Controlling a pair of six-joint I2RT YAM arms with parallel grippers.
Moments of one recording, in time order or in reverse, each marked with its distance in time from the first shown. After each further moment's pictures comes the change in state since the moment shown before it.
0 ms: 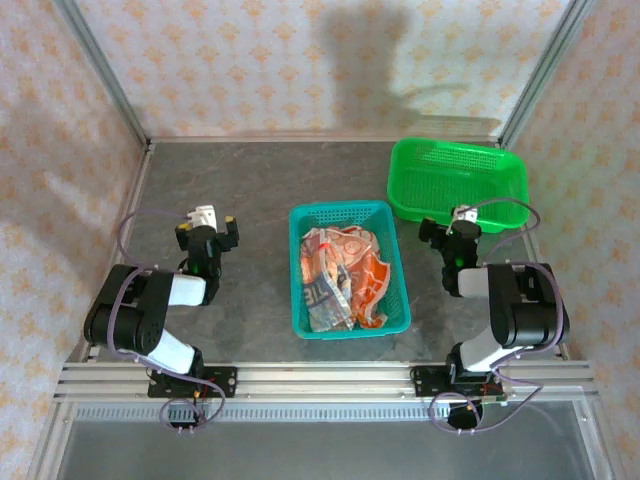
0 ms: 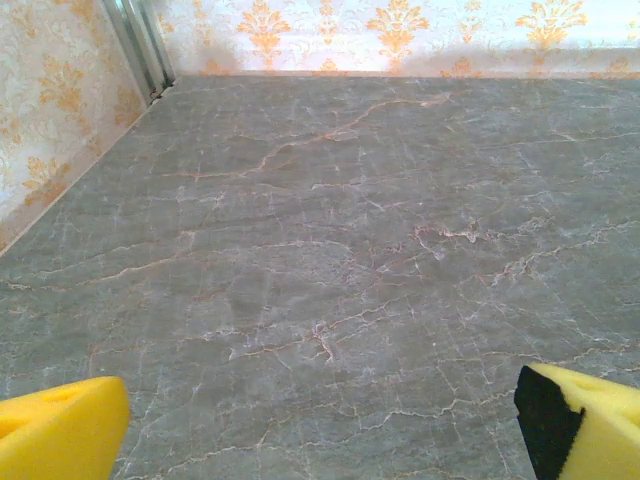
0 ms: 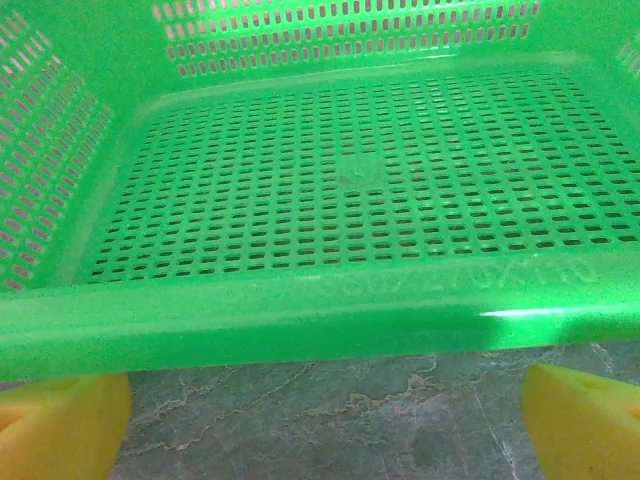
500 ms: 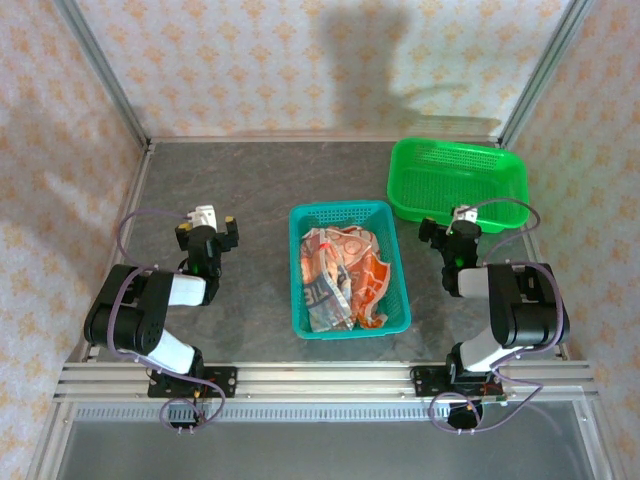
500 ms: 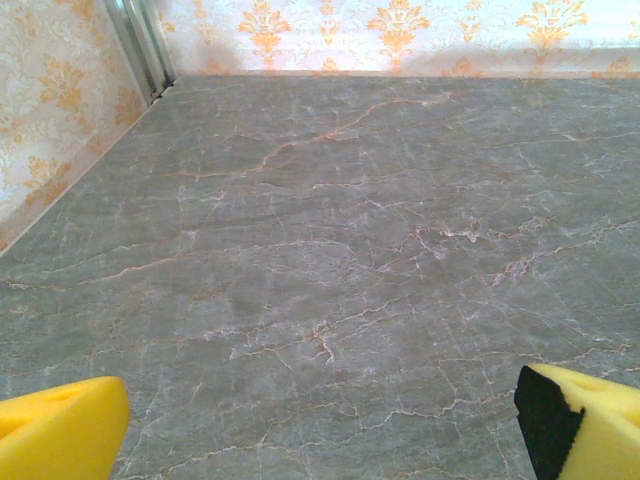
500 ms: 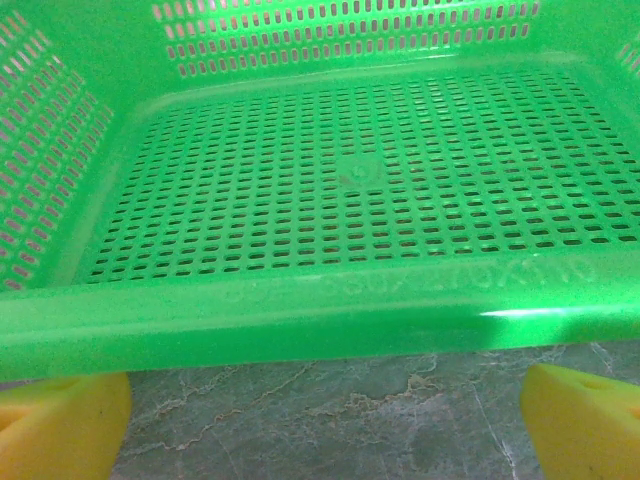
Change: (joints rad) left arm 0.000 0.000 0.000 0.000 -0.001 0.000; right arm 0.000 0.000 0.000 0.000 0.000 0.000
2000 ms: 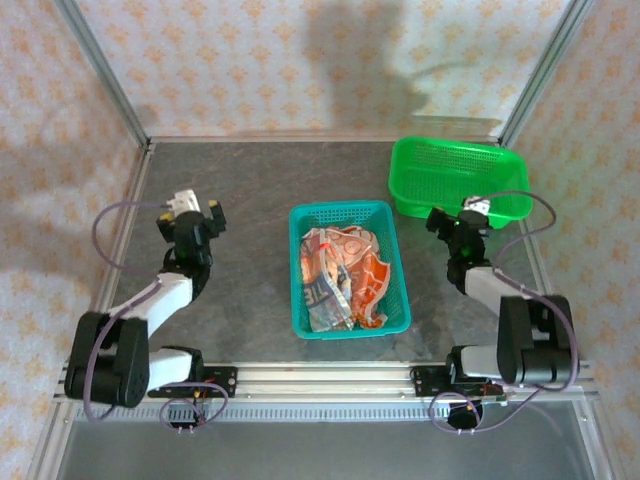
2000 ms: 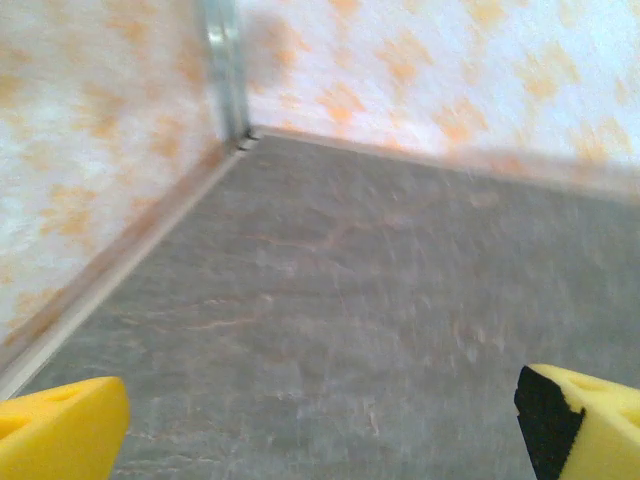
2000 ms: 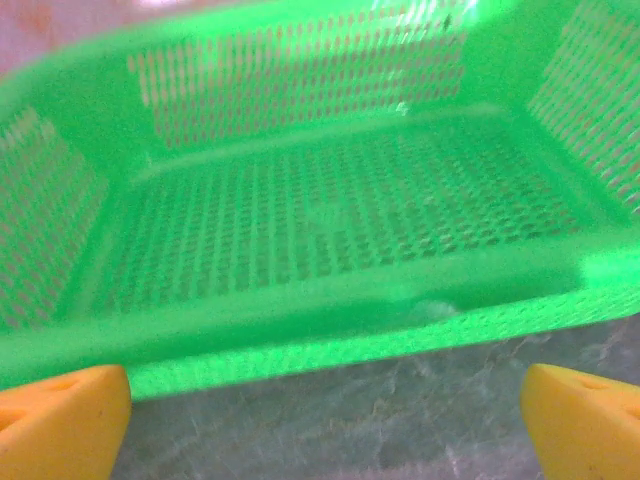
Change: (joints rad) left arm 0.024 -0.333 0.182 -0.490 -0.131 -0.137; right arm 0.003 -0.252 0.105 -0.346 0.106 0.093
